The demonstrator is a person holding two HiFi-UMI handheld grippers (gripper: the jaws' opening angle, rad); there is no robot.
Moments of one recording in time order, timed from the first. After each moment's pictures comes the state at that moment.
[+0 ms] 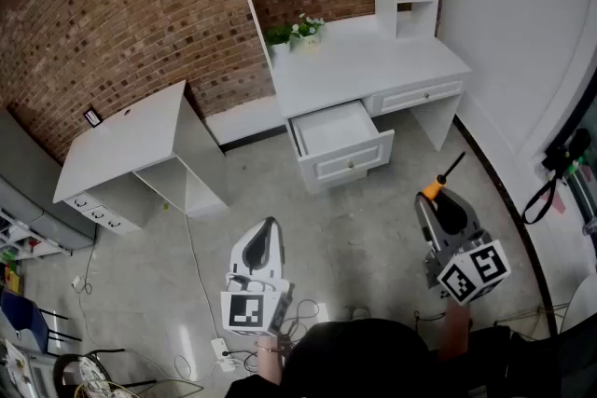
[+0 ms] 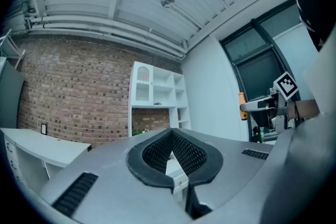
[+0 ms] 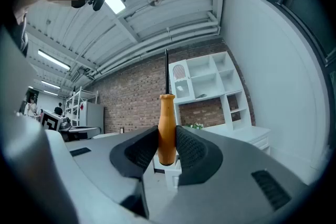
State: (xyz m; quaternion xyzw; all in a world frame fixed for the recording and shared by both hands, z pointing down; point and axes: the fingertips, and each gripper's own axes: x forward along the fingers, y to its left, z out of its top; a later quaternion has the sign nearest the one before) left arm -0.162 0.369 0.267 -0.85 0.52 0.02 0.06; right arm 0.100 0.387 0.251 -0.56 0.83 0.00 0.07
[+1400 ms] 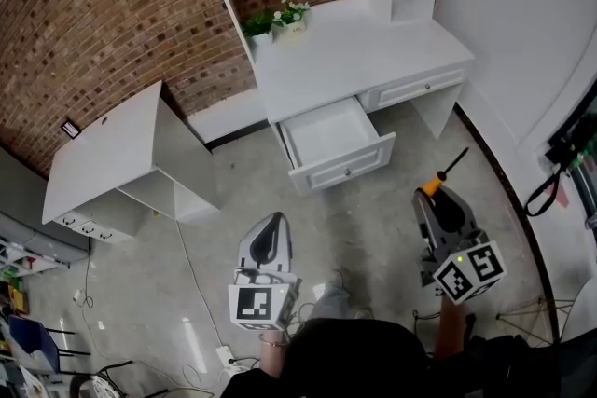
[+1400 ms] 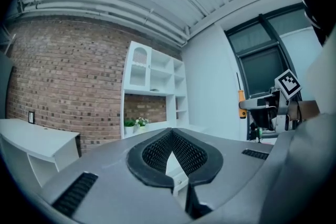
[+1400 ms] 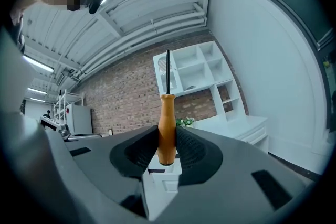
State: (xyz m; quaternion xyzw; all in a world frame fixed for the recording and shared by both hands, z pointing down) left arm -0.127 0.235 0.308 -0.87 0.49 -0.03 0.02; right arm 0.121 0.268 0.284 -0.59 0.80 -0.06 0.08
